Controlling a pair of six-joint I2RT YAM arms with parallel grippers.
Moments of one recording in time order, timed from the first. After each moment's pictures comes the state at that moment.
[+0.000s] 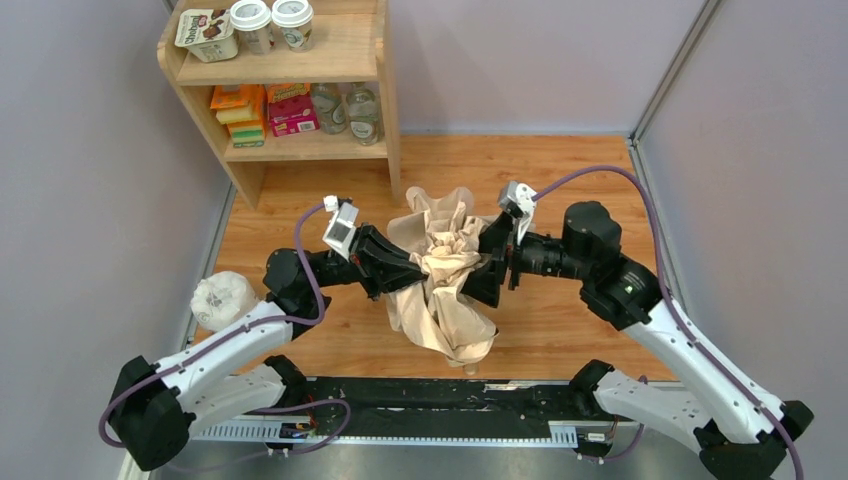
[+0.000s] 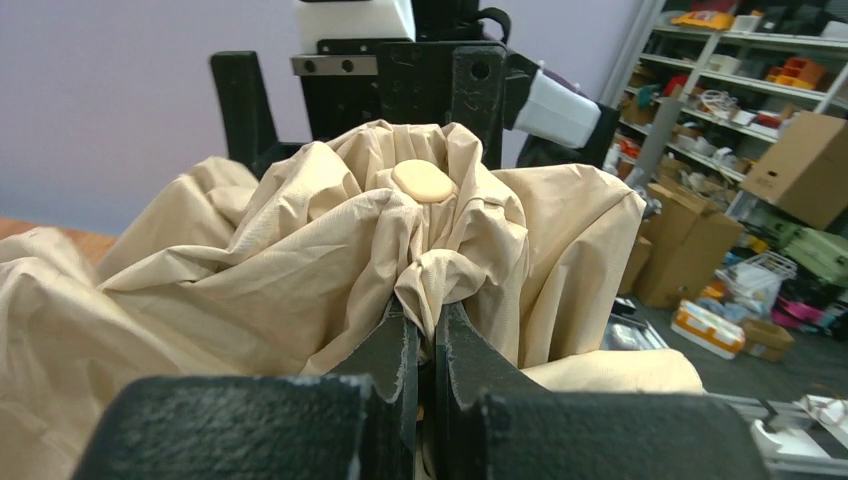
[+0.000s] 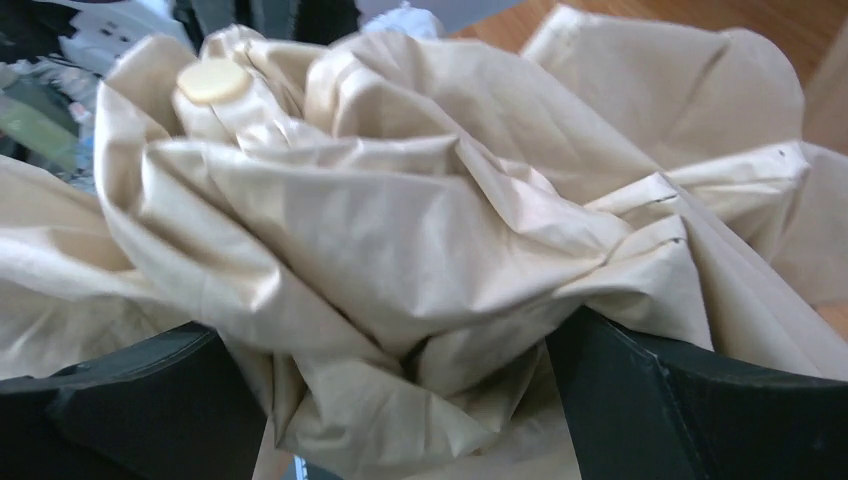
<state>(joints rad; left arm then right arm) -0.73 0.91 0.58 0.91 0.78 -0.69 0.70 0.86 1.04 -0.39 -0.57 0.16</state>
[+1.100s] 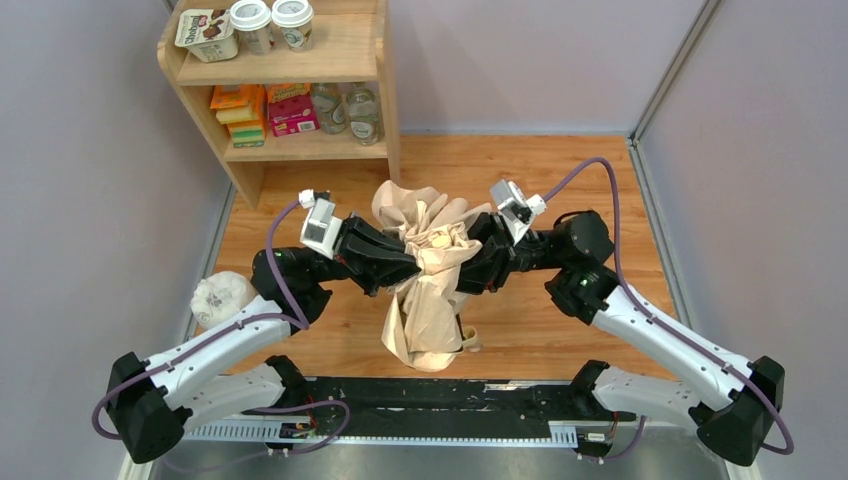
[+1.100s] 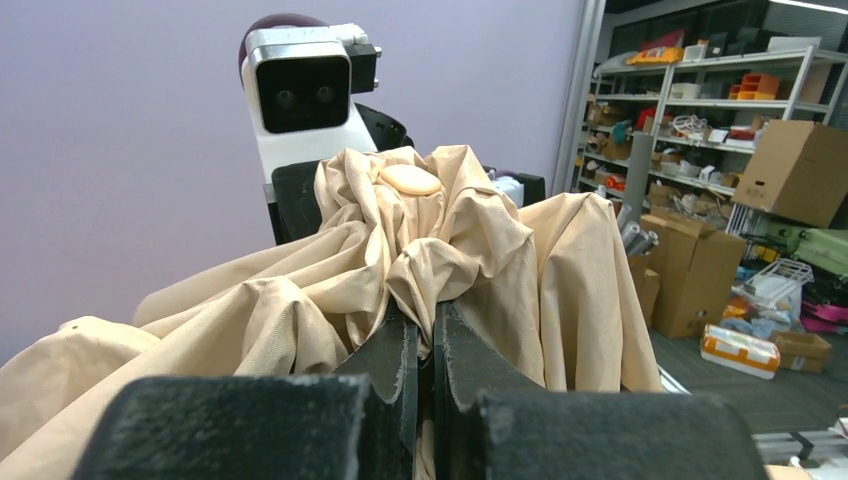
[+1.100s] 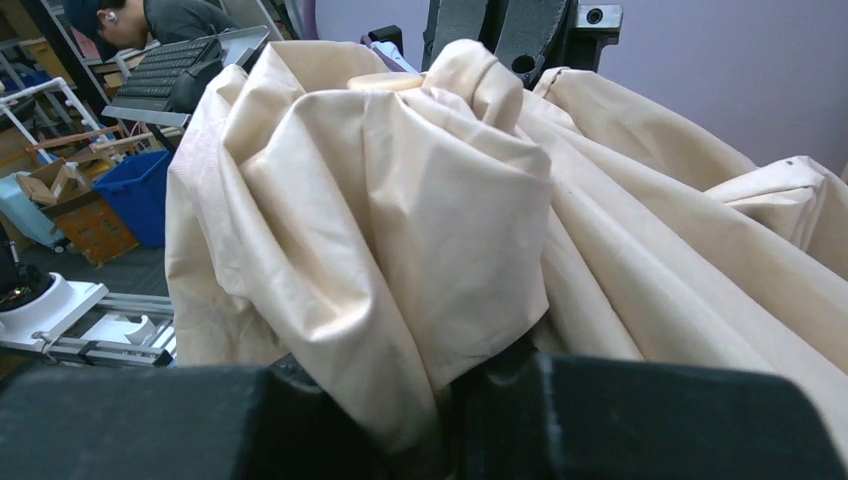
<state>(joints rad) -0.80 0.98 0.71 1.07 0.73 -0.70 0.82 1.03 0.93 0.52 -0.93 0.51</state>
